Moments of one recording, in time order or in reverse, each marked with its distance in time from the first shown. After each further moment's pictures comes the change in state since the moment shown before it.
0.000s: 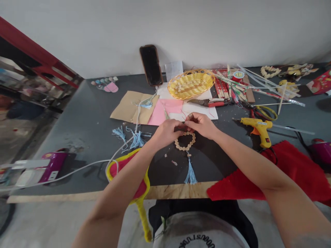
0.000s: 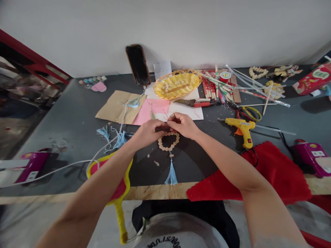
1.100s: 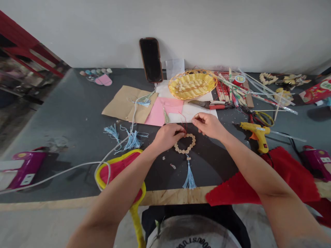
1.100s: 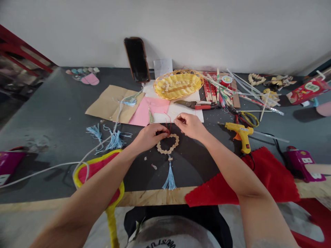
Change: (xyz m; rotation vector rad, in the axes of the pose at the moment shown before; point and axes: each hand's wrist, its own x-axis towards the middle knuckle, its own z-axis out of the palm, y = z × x) left_hand -0.002 -0.008 0.013 -0.057 -0.013 -0.029; right_hand -0.003 -0.010 -0.024 -0.531 0.083 0.086
